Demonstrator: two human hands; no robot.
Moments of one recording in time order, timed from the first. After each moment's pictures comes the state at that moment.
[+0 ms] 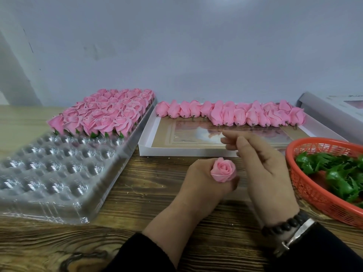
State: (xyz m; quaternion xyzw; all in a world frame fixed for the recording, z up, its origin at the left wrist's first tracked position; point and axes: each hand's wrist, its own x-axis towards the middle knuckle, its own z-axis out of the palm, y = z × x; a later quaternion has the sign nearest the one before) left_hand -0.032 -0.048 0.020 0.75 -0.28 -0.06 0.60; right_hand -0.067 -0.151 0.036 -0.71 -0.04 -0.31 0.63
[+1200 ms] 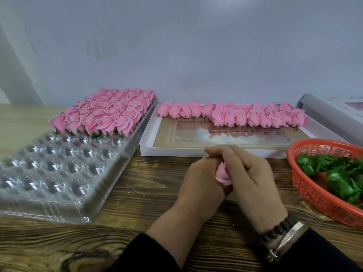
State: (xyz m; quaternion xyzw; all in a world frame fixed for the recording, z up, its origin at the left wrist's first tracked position) left_hand -0.033 -0.049 0.015 0.79 -0.30 0.08 0.53; right_hand -0.066 -0.139 0.027 -0.76 -0.07 -0.25 0.60
